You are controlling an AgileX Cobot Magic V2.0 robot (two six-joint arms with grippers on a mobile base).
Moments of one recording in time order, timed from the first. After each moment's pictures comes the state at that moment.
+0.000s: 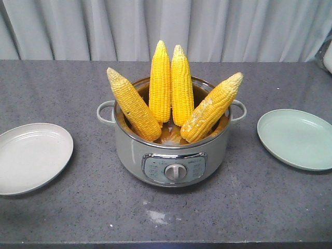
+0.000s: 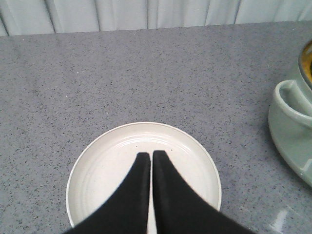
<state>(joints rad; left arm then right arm) -0.03 0.79 -0.73 -0.03 0.48 0.02 -0.02 0.67 -0.65 0.02 0.55 -0.09</state>
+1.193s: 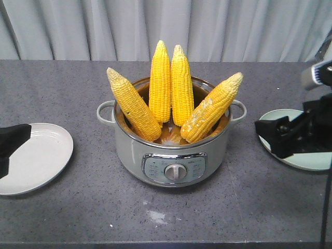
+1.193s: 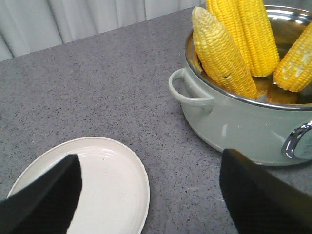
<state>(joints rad) -0.30 0.79 -0.81 -0.03 0.59 0.10 0.24 1.01 -0.87 0.15 0.54 -0.30</state>
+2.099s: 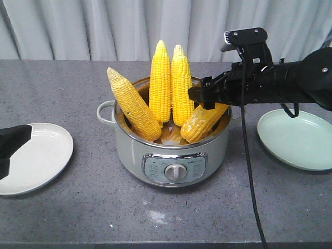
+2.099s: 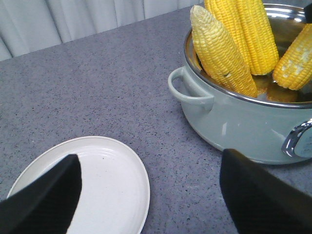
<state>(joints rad) -0.31 0.79 -0.81 -0.03 0.59 0.11 0.28 1.57 -1.22 0.71 0.45 -0.69</state>
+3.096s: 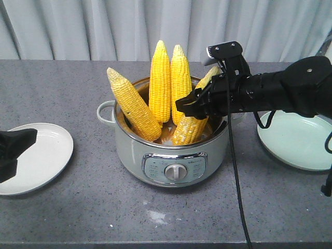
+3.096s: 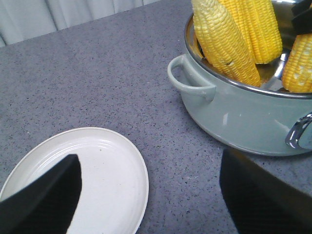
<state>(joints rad) -0.31 0.83 -0.81 -0.03 0.60 0.11 0.28 1.65 -1.23 1.05 0.58 -1.08</state>
